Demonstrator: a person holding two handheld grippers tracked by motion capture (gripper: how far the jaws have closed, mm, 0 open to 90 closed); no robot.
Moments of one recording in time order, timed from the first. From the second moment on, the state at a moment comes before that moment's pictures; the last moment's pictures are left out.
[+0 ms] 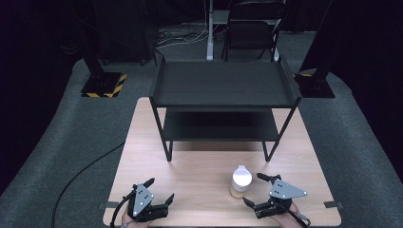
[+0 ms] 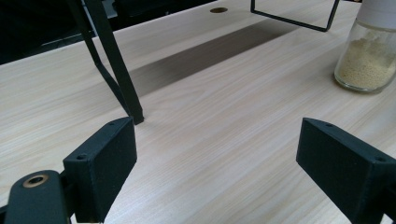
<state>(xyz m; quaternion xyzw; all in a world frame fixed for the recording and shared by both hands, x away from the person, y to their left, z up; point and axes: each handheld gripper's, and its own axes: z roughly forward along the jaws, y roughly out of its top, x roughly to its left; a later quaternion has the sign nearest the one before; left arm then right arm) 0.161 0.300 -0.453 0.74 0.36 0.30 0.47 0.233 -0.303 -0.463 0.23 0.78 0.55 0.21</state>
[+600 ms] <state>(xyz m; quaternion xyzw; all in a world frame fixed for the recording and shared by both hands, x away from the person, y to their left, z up) 0.161 0.301 -0.454 0.74 0.36 0.30 0.48 0.267 -0.261 -0.444 0.22 0.81 0.51 0.18</state>
